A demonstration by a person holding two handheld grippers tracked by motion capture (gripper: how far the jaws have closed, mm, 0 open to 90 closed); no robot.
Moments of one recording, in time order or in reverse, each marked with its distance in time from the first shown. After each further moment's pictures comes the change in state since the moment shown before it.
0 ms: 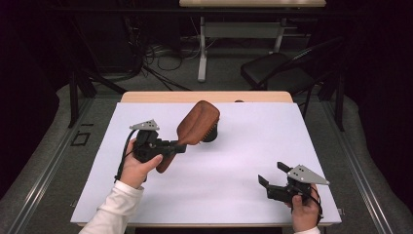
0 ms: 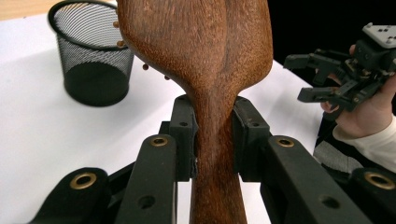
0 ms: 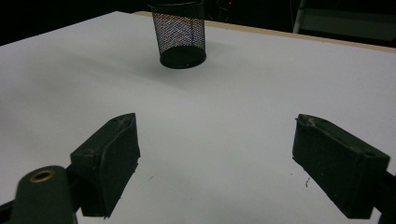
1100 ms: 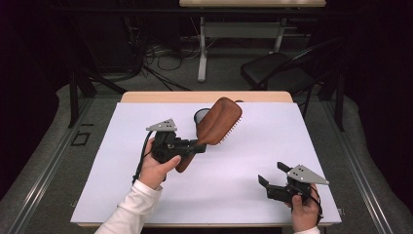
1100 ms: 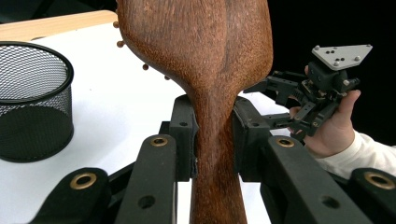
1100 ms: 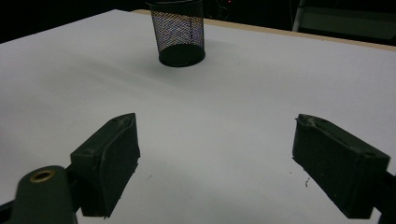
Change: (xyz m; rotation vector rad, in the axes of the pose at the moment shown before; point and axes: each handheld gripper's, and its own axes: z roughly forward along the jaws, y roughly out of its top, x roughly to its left) left arm -0.028 0.012 0.032 -0.074 -0.110 0.061; right arm 0.000 -0.001 0.001 0.006 -0.002 0.002
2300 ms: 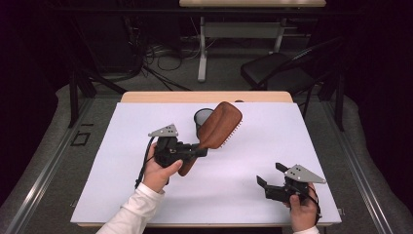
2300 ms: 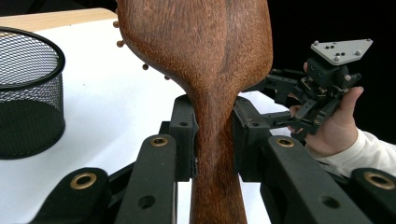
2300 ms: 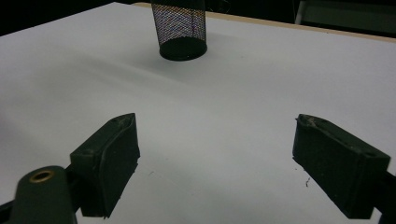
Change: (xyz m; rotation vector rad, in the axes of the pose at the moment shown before) left arm 0.006 -0.017 0.009 -0.021 -0.016 -0.012; right arm 0.002 -0.001 0.005 0.026 0.003 0.004
